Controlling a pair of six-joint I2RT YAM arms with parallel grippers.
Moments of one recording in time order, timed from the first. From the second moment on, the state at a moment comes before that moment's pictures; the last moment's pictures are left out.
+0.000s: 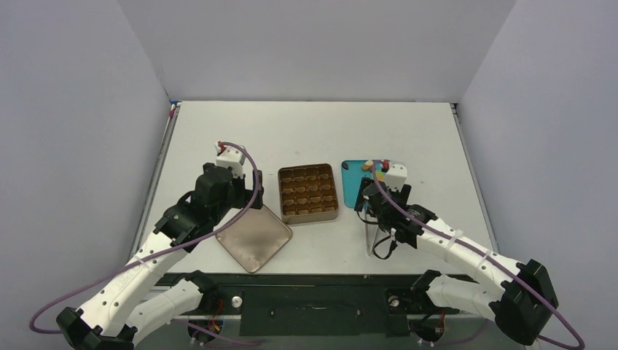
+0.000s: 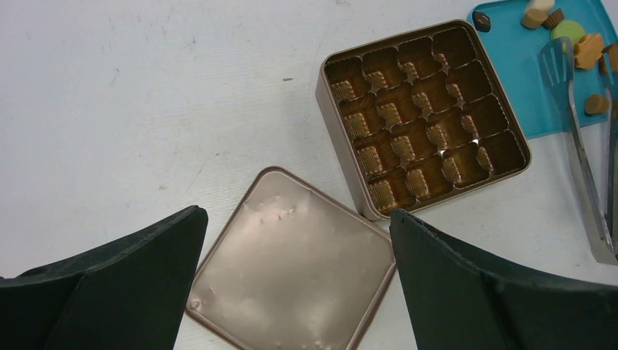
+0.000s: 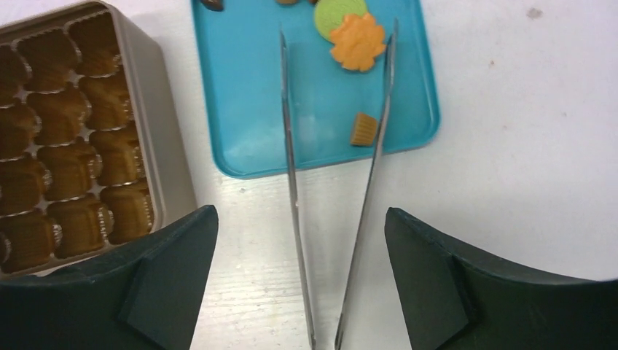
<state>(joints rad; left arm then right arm) -0.61 0.85 0.89 -0.57 -0.31 -0.28 0.73 1.06 0.71 -0.45 0.59 0.65</state>
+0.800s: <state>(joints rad) -0.61 0.83 0.89 -0.57 -0.31 -0.28 0.82 1.19 0.45 -0.11 0.78 0.74</state>
